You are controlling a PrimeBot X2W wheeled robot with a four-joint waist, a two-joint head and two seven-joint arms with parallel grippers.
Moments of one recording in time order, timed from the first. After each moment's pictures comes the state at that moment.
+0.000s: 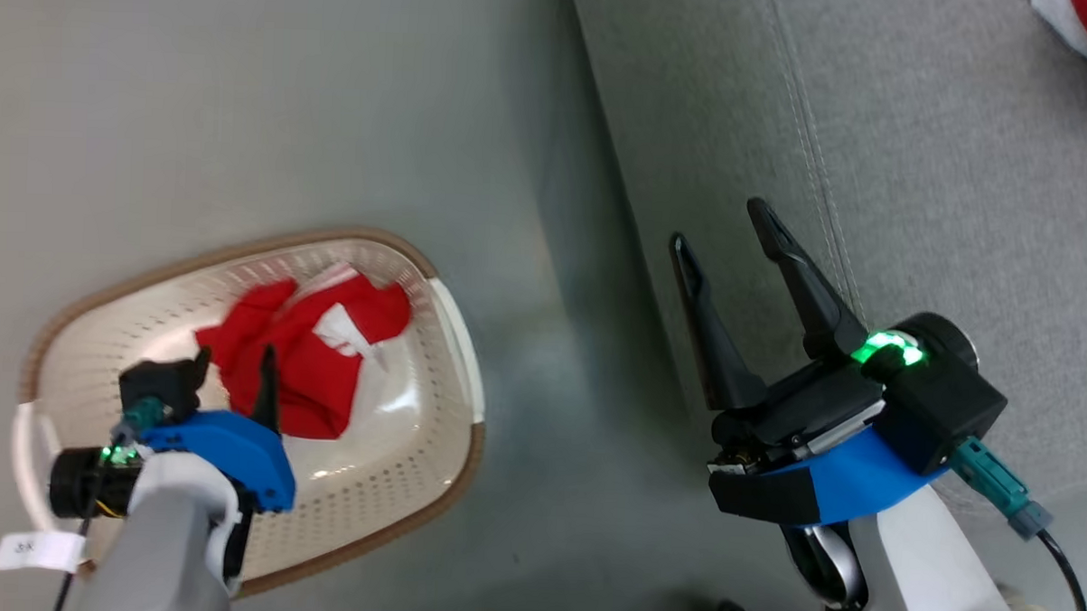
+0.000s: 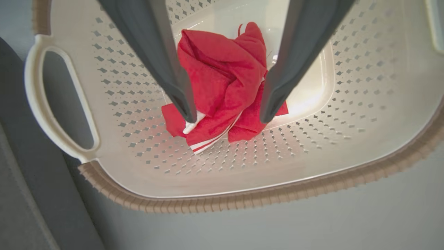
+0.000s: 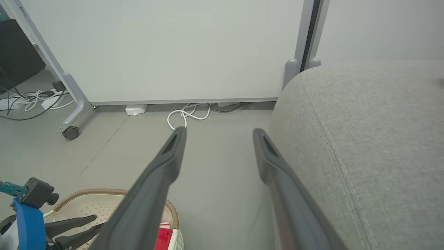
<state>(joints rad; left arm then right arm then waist) -0.46 0.15 -0.09 0.87 -0.22 -0.09 -0.18 -0.33 -0.05 0.28 0.00 0.17 0.13 -0.23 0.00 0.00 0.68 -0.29</state>
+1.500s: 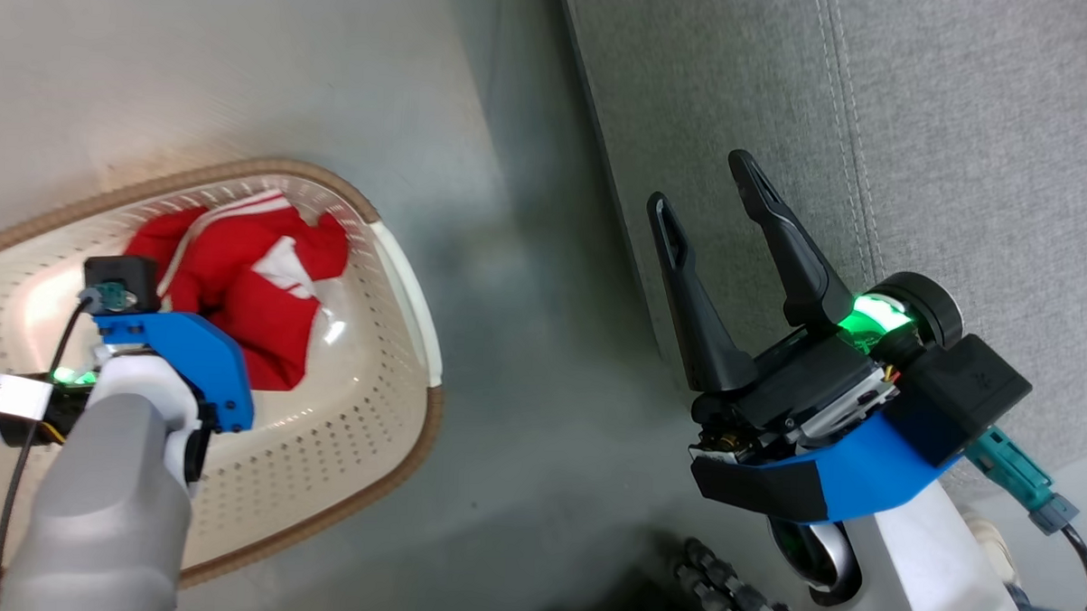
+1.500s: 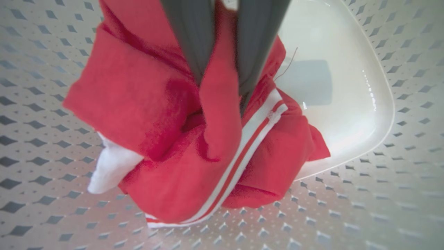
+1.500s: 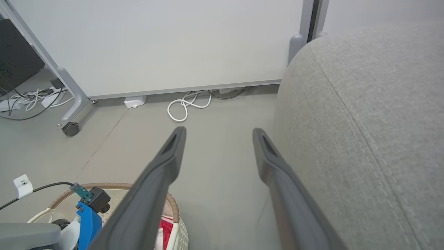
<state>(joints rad) -0.72 0.22 -0.13 1.08 -0.23 -0.03 0.06 -0.40 -0.05 0.34 -0.05 0.26 0.13 -0.26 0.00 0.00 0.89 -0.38</state>
